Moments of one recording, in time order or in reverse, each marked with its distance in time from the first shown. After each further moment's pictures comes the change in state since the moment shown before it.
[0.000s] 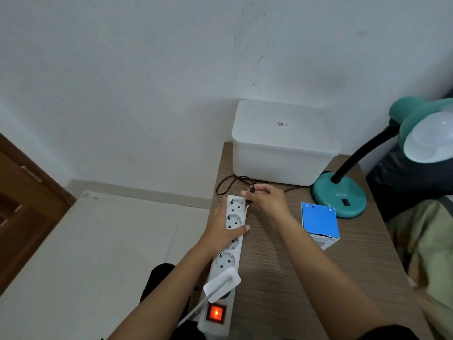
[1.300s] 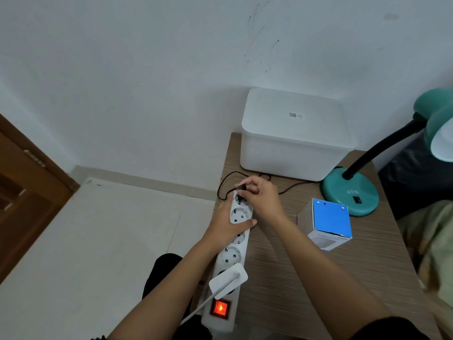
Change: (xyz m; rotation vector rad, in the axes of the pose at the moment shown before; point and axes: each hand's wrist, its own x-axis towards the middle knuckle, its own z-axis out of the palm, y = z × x) left_hand 0.000 -0.005 0.001 -0.078 0.023 -0.008; right_hand 0.010 0.021 0.022 -0.359 -0.128 -0.344
